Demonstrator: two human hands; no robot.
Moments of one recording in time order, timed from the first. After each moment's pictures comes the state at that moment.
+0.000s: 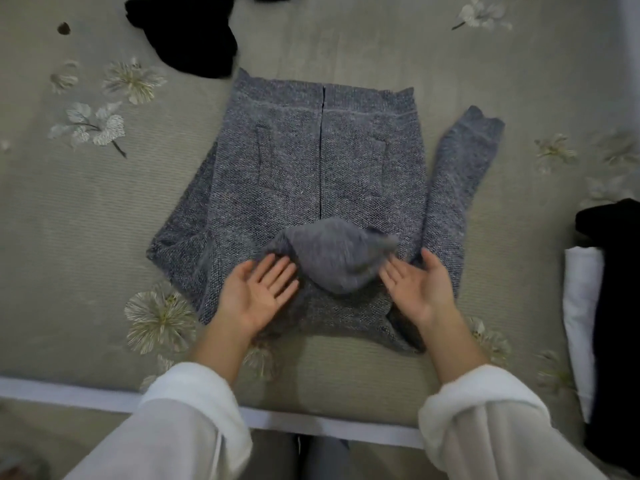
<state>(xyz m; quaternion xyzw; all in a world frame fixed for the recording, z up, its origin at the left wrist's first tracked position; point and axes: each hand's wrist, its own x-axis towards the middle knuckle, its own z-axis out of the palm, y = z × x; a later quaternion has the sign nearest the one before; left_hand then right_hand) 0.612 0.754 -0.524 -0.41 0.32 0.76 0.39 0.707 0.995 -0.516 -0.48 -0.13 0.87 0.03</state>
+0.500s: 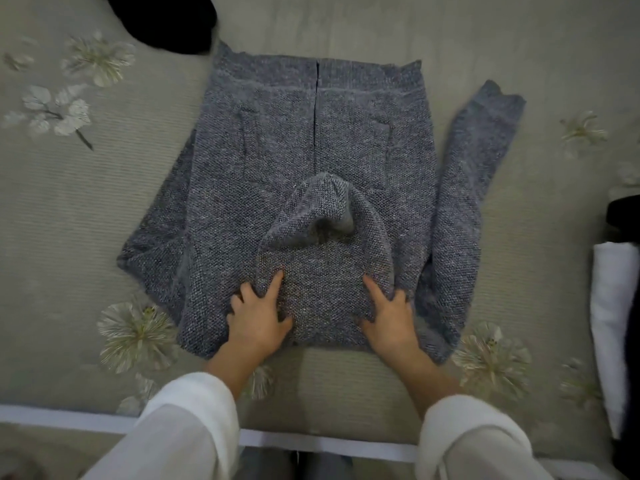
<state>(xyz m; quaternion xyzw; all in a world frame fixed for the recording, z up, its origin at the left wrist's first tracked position) 0.633 0.764 -0.587 0.11 0.91 0.04 0.40 0.728 0.956 -0.582 -0.33 -0.85 0.25 -0.31</state>
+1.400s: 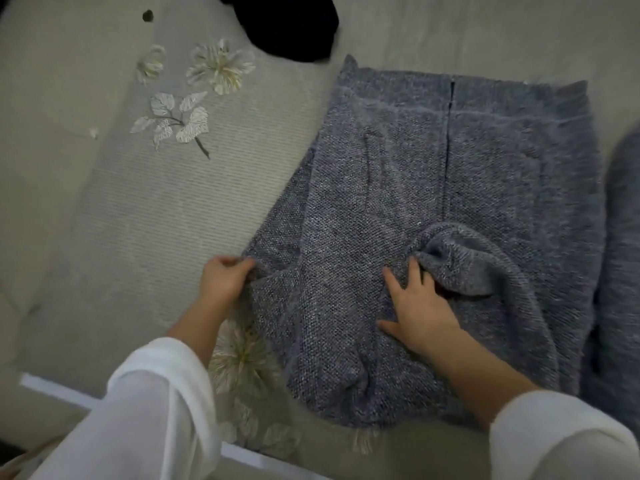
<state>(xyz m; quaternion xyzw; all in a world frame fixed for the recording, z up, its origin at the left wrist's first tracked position) 0.468 0.600 -0.615 -0.32 0.85 0.35 0.22 0.585 0.864 -0.613 -0.07 -0.92 0.08 -0.38</state>
